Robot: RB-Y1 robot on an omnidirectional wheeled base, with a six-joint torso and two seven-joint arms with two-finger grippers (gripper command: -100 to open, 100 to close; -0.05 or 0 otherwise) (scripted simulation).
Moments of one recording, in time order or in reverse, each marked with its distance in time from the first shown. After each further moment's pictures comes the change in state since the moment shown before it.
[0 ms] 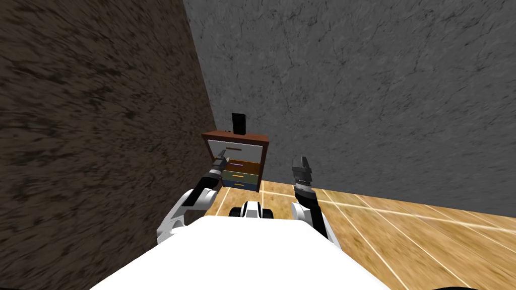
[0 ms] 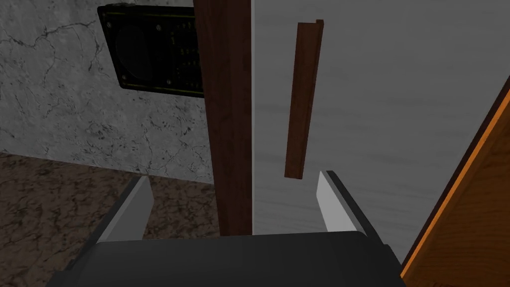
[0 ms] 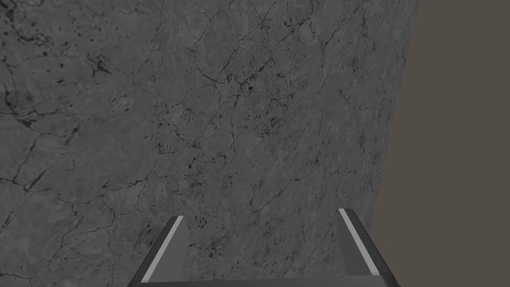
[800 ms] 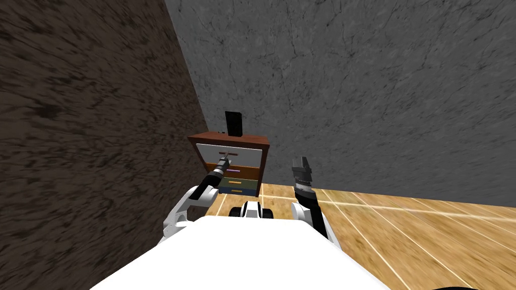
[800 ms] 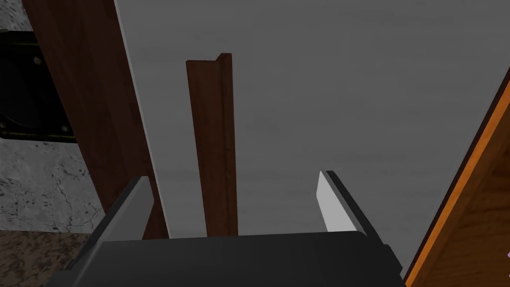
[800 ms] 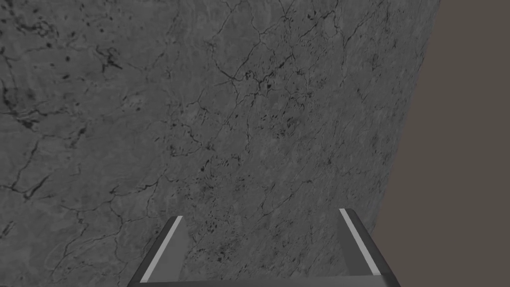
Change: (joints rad) left arm -0.047 0.046 -0.020 0.052 0.004 0.144 0.019; right arm 0.000 0.000 0.000 0.000 0.000 0.000 0.000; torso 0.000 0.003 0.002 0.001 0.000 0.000
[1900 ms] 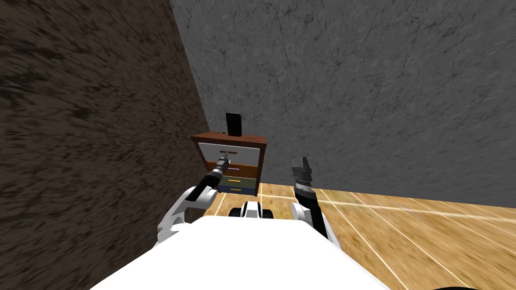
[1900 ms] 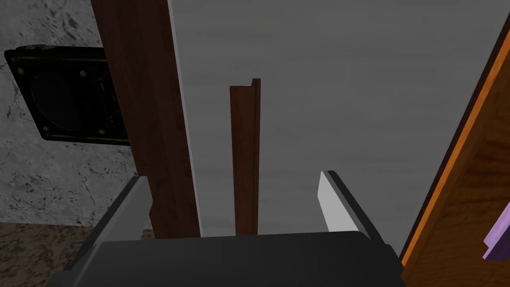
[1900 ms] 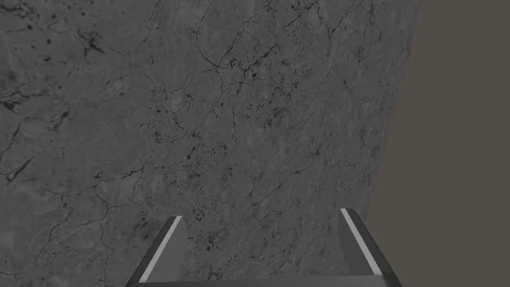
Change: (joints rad) left arm 0.022 0.009 -0.007 -0.064 0.000 0.050 0.005; right arm 0.000 0.000 0.000 0.000 0.000 0.000 0.000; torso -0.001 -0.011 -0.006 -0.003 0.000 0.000
